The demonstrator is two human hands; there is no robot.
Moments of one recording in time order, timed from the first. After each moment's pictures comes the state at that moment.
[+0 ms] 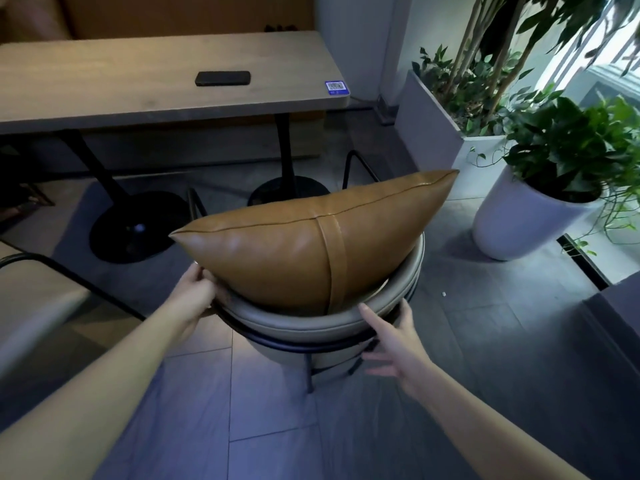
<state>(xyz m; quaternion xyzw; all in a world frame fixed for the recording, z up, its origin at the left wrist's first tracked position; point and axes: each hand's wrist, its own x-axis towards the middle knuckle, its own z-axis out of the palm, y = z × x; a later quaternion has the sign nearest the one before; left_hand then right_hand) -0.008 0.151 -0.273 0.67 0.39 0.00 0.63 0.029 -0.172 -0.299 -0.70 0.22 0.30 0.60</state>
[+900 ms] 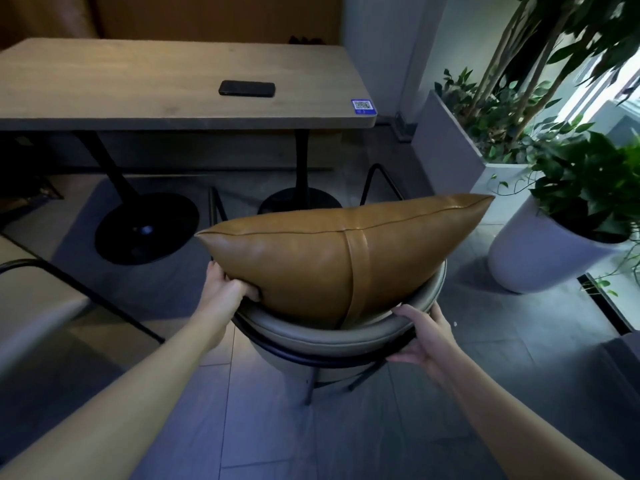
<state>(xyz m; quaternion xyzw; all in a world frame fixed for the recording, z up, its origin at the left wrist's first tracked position) 0.041 0.160 -0.282 0.66 0.33 0.07 0.67 0.123 -0.165 -0.310 -0.66 0.23 0.27 0.66</state>
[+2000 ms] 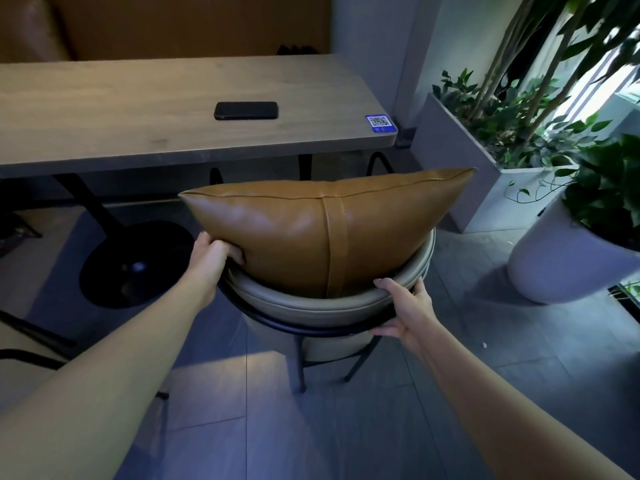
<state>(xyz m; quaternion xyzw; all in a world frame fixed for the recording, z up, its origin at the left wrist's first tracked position) 0.192 0.299 -0.266 0.64 0.34 0.09 0.68 0.235 -0.011 -0.305 -0.64 0.26 0.25 0.68</state>
